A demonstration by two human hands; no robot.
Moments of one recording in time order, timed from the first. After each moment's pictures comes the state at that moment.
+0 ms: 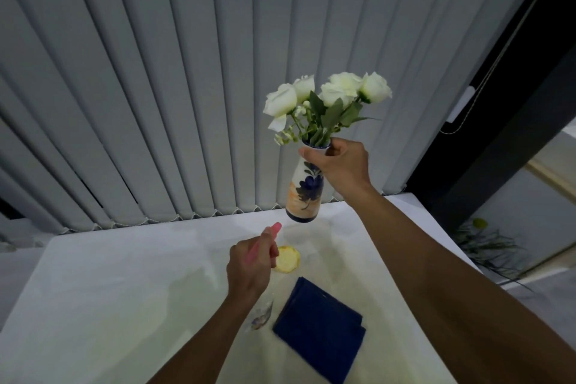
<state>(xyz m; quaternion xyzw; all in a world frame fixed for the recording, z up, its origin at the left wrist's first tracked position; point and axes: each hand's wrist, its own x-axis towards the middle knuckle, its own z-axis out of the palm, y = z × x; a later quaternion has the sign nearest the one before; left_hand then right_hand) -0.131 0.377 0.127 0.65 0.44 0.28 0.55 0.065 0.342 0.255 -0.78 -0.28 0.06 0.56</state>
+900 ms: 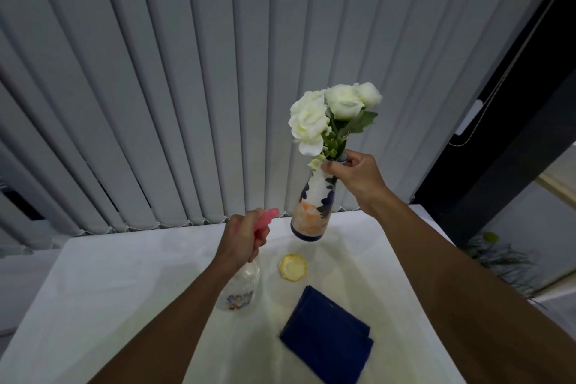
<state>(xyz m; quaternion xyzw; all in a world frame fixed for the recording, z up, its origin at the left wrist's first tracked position) -0.139 0.445 0.160 0.64 0.32 0.23 0.66 0.067 0.326 0.266 -0.69 -0.28 0.22 0.63</state>
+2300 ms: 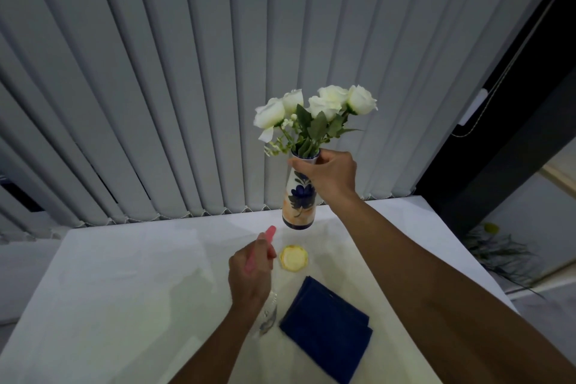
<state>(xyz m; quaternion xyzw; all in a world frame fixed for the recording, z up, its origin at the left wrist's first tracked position) -0.151 0.367 0.122 0.60 0.44 0.35 0.57 0.030 0.362 0.245 -0.80 -0.24 0.08 0.55</state>
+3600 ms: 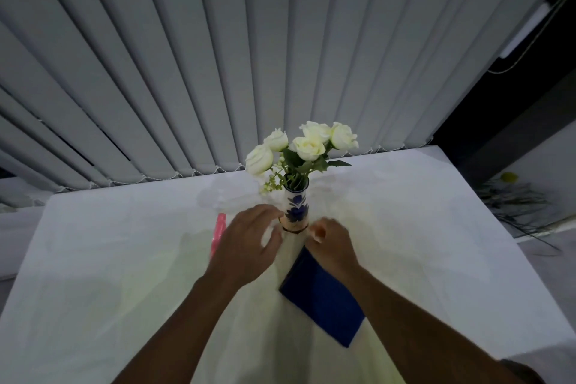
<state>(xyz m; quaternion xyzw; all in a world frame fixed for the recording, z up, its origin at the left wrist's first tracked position) -0.153 0.402 0.095 0.92 0.26 0.15 0.25 0.004 0.274 0.031 -0.86 -0.29 0.24 0.34</state>
